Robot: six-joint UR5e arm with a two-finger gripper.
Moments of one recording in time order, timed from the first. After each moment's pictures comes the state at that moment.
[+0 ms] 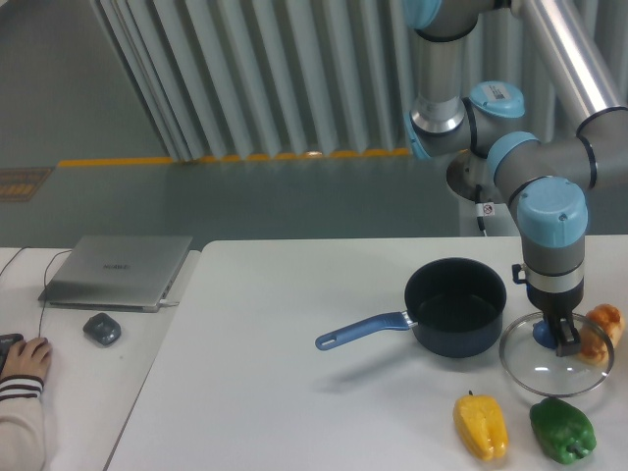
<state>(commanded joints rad) 2.39 -1.95 -1.53 -1.31 1.70 1.63</state>
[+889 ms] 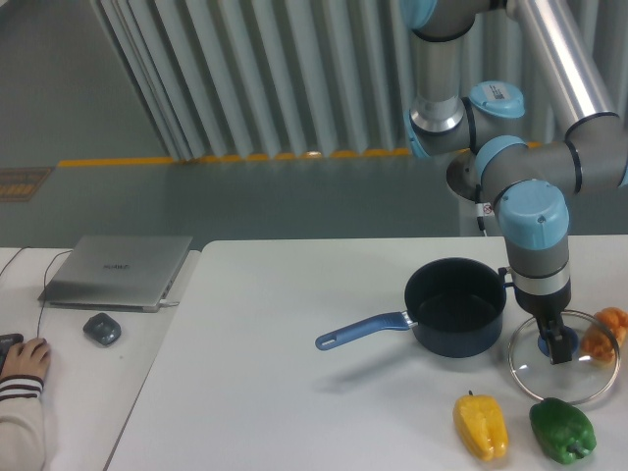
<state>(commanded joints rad) 2.36 -1.94 -1.52 -1.26 1.69 1.58</state>
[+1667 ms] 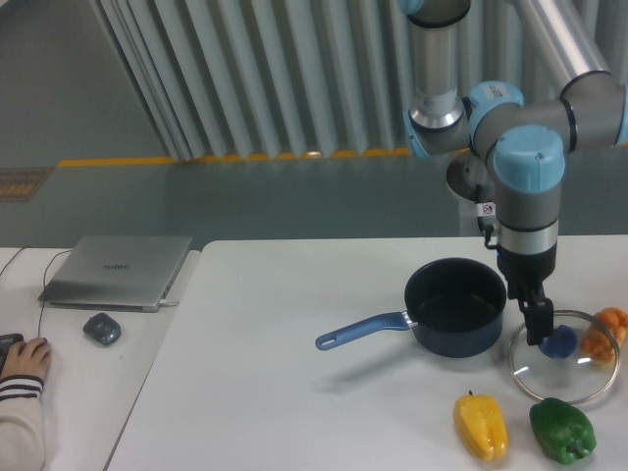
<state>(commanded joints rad) 2.37 -1.82 -1.51 -1.35 1.56 1.57</state>
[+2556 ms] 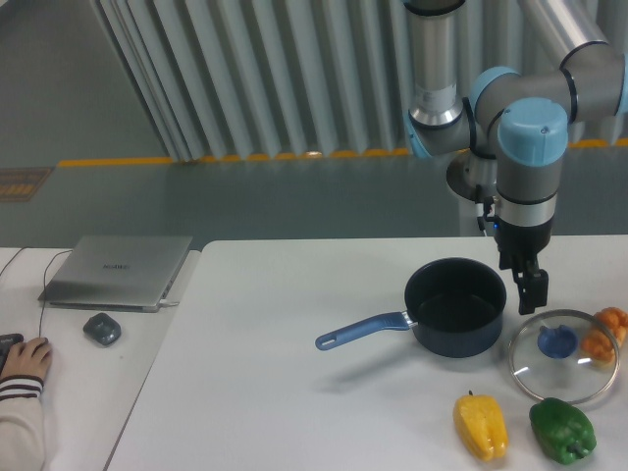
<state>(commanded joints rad) 2.38 -1.78 -1.53 -1.43 1.53 1.55</state>
